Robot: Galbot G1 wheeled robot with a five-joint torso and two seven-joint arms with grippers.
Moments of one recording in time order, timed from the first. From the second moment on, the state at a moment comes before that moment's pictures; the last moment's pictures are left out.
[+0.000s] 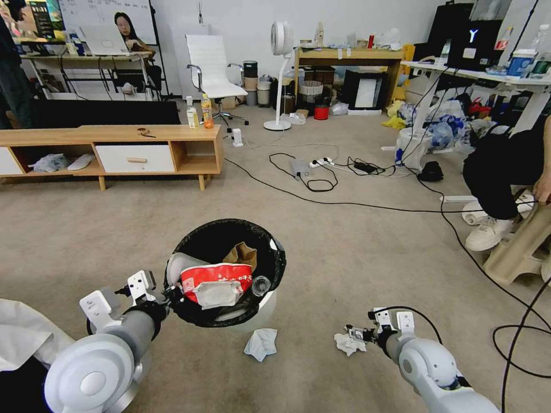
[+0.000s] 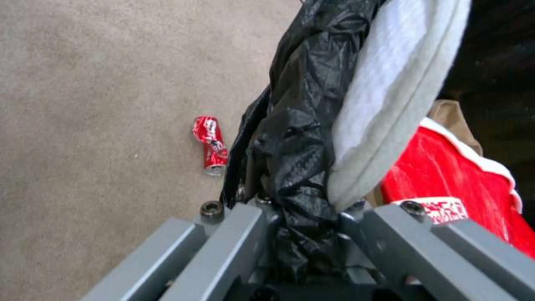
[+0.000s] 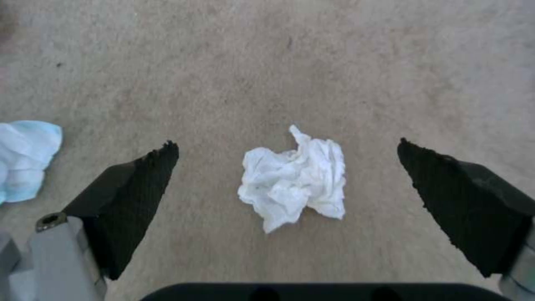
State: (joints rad) left arm 1.25 -1.29 -0.61 -2.32 -1.24 0.74 -0.78; right arm -1.08 1.12 0.32 1.54 0.56 -0.63 0.07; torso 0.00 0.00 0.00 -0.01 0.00
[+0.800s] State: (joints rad) left arm 1.27 -1.29 -0.61 -2.33 -1.22 0.74 -0.78; right arm -0.96 1.20 0.30 1.17 0.45 -0.41 -0.08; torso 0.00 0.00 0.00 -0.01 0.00
